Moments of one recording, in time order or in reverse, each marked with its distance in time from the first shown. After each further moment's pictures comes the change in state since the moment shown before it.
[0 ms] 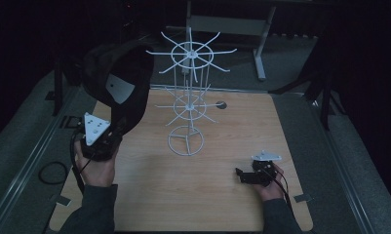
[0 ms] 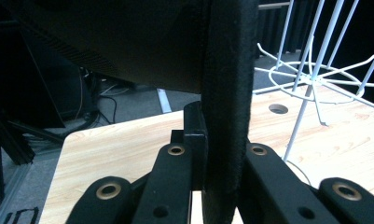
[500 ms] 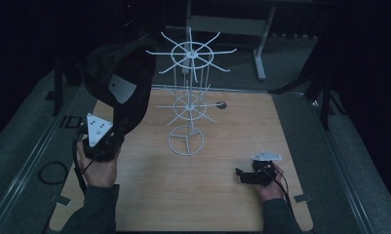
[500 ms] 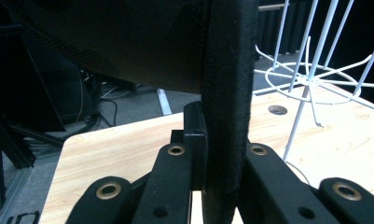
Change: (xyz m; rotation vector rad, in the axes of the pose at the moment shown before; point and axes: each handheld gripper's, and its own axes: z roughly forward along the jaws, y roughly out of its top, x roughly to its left) left arm -0.005 0.000 0.001 -0.008 -0.001 0.013; right arm 0.000 0.000 0.000 0.001 0.000 0.001
